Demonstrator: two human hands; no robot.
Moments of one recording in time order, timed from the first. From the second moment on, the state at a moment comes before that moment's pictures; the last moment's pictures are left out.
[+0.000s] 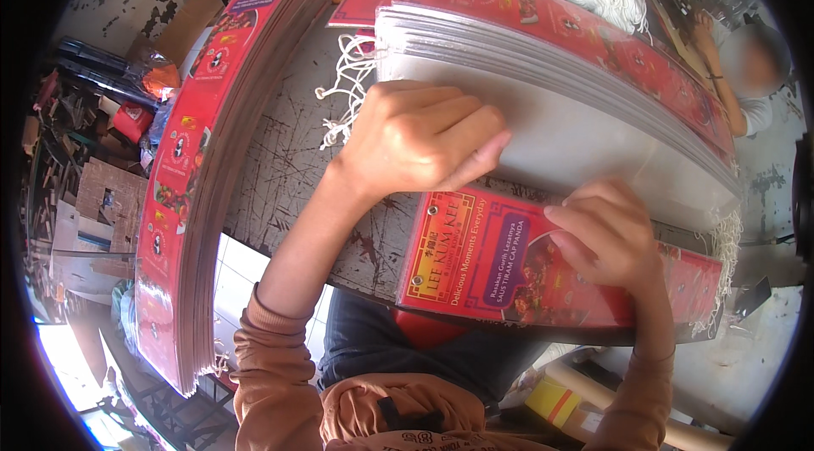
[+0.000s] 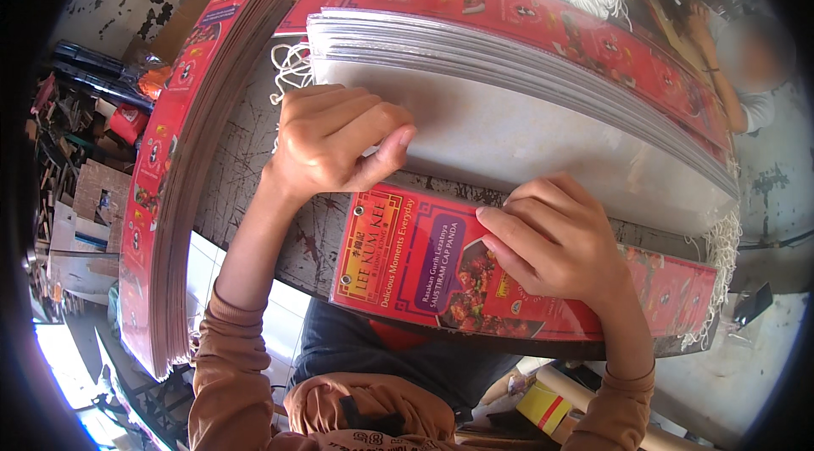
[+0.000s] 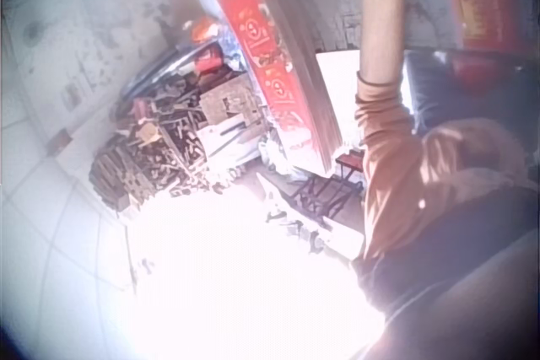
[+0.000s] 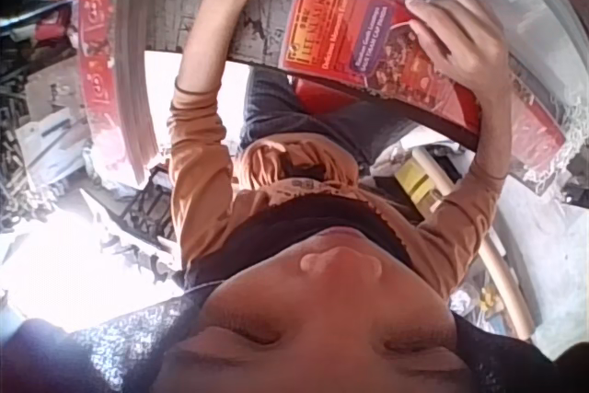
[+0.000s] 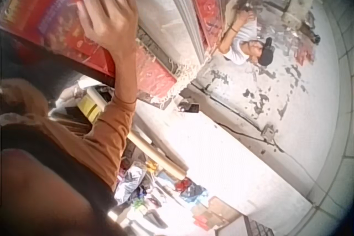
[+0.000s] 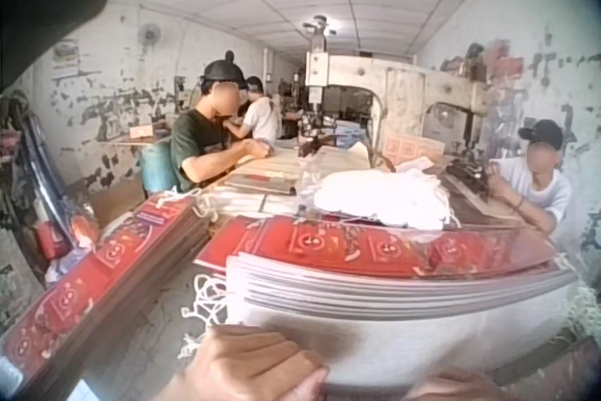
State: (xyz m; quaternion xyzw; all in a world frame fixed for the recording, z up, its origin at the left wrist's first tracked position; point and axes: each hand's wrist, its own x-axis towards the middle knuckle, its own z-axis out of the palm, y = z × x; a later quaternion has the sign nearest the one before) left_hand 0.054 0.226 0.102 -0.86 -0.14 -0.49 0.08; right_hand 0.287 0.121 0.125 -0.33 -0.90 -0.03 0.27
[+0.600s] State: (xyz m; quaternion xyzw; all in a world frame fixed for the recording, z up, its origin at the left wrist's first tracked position) left_hand 0.053 0.232 0.100 -0.83 -0.13 -0.53 0.09; right_hand 0.414 0.008 0.183 -0.68 -0.53 -0.23 0.45
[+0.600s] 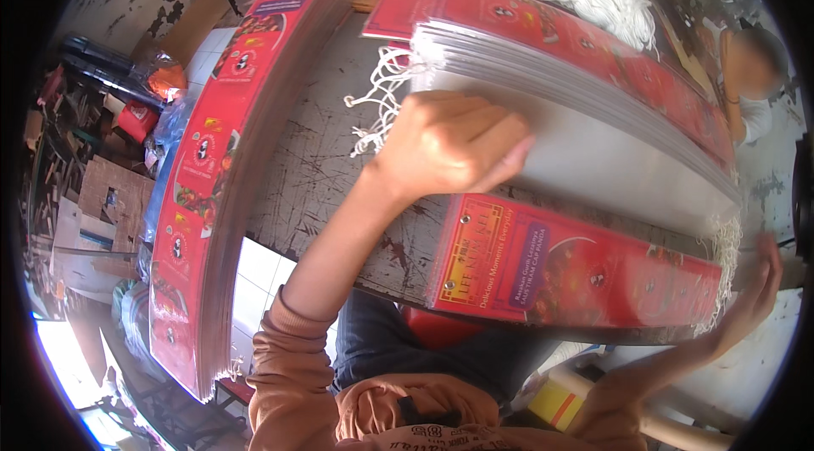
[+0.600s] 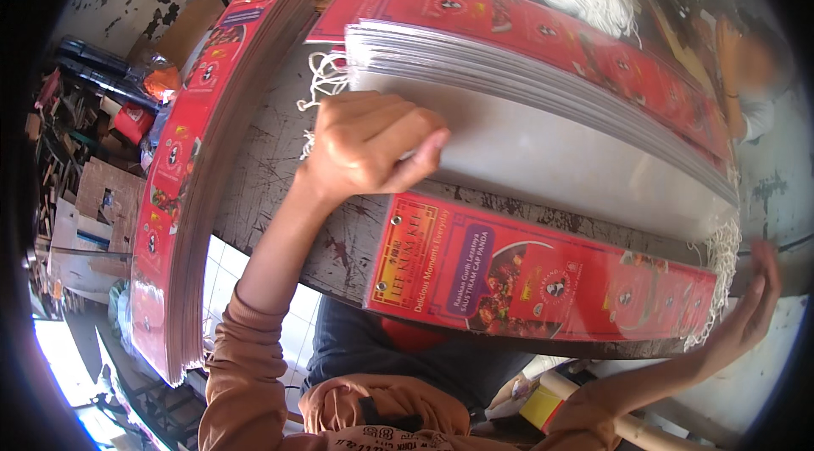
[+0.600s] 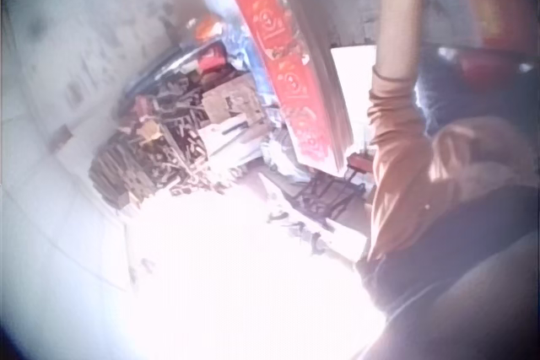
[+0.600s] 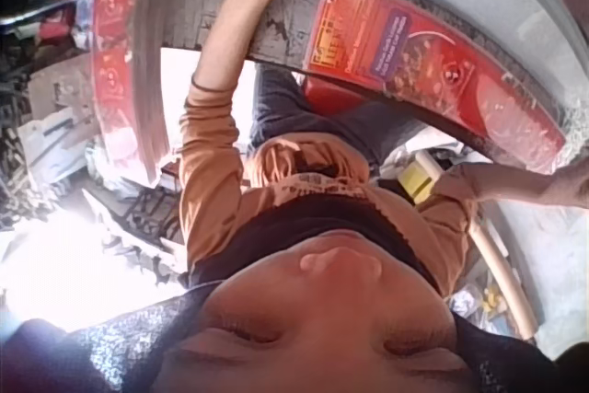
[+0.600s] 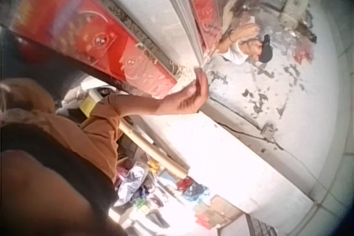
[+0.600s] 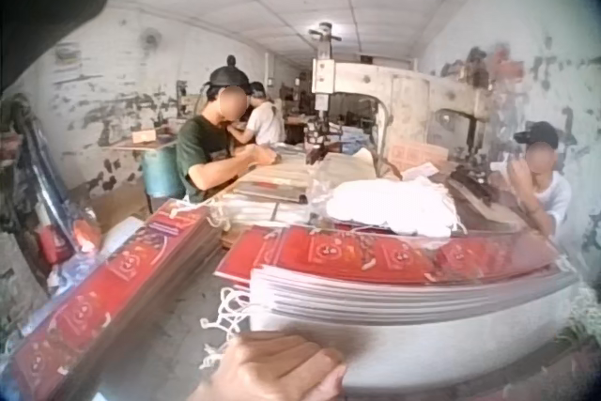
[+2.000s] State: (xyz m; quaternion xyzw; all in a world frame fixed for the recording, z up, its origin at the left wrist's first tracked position) left_hand 0.054 0.230 0.095 -0.84 -0.12 -0.53 0.10; right_hand 0.460 -0.114 0.073 -0.82 -0.26 -0.23 0.45
